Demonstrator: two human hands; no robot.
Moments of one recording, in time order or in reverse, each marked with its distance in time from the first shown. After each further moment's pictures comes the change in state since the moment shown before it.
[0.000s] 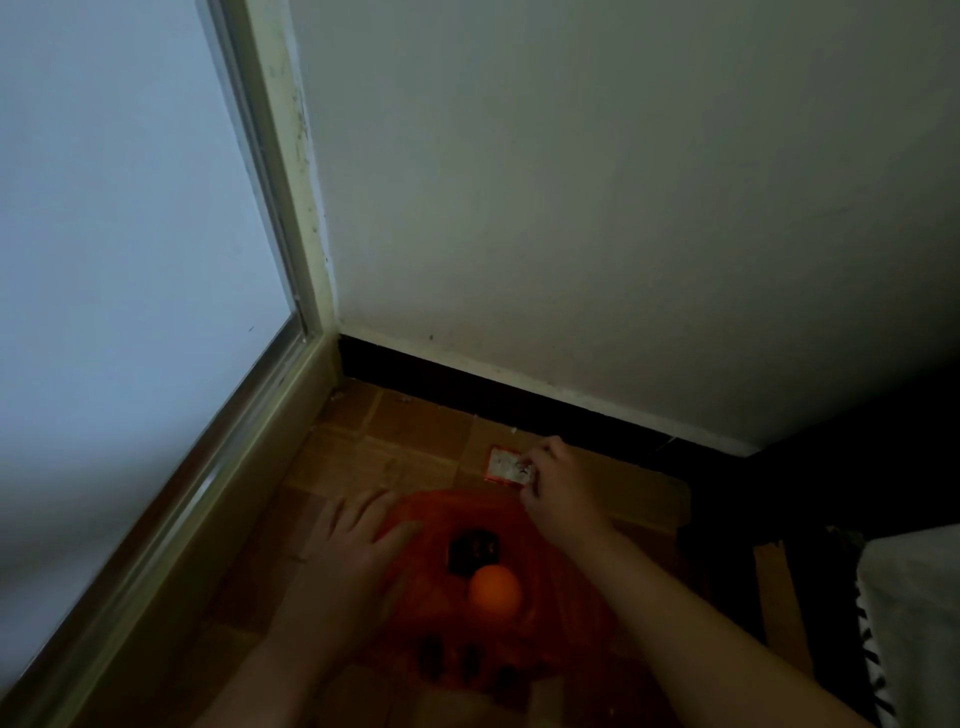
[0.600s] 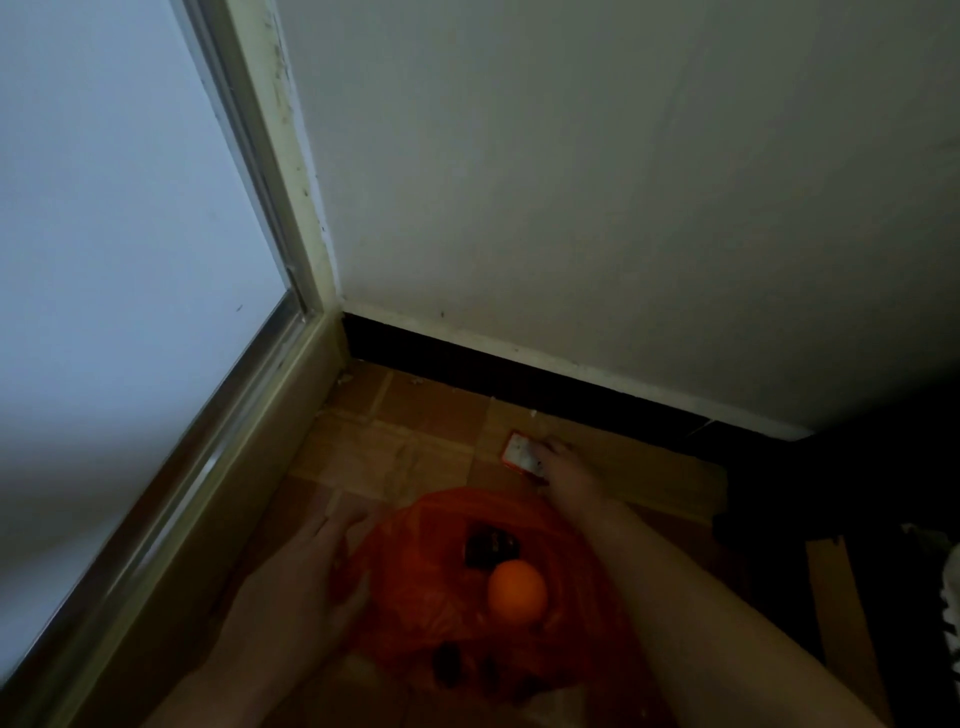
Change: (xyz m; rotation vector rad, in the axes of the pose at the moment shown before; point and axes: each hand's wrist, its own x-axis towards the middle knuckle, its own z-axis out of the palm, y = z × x) left_hand -0.021 -0.018 -0.026 -0.319 -0.039 -0.293; right_hand 0.058 0.055 0.074 -0.190 -0.419 0.104
